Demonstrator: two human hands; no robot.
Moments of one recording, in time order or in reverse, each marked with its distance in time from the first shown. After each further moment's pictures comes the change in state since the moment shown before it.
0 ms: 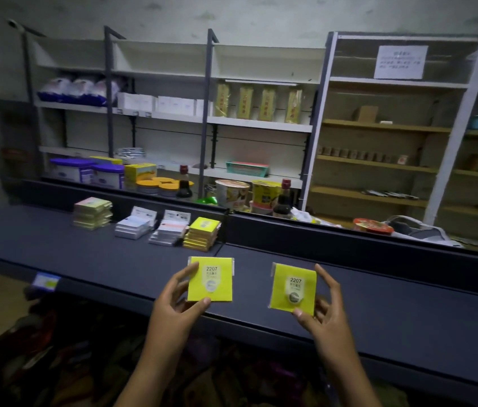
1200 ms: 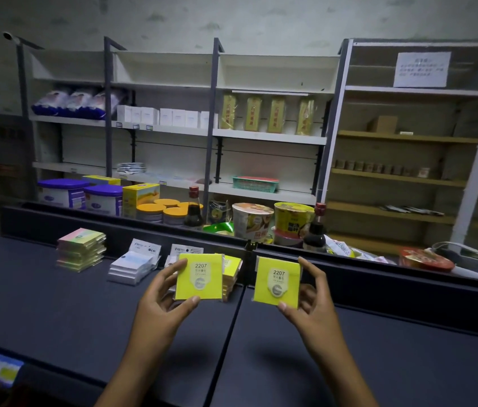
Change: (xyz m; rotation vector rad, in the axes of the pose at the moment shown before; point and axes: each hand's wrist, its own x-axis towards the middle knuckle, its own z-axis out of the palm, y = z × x) left_hand 0.184 -0.029 -0.069 0.049 0.010 0.112; right_hand 0.172 0.030 0.115 -0.041 -0.014 -0.086
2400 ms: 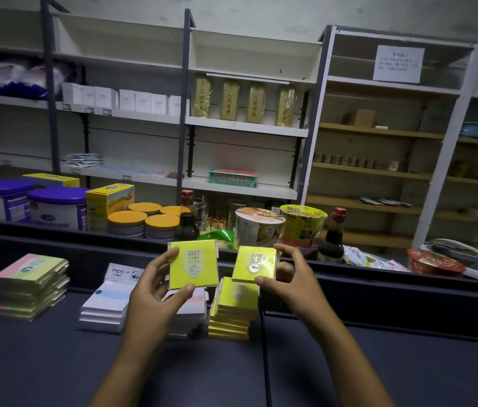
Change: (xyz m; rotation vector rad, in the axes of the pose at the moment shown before) left_hand 0.147 -0.055 -0.043 -0.080 -0.096 0.029; right_hand 0.138 0.014 0.091 -0.126 -0.012 0.144
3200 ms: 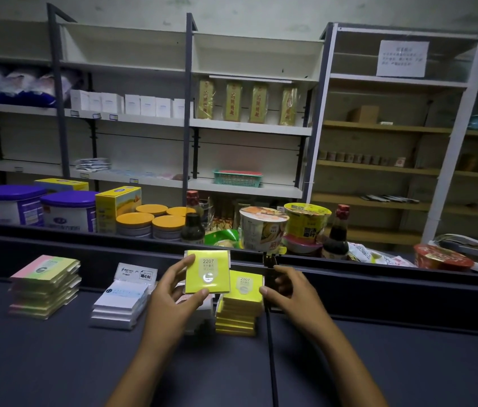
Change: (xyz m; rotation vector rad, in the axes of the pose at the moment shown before) left_hand -0.004 -0.009 0.006 0.091 -0.034 -0.059; right_hand 0.005 0.051 0.002 -0.357 0.017 -0.024
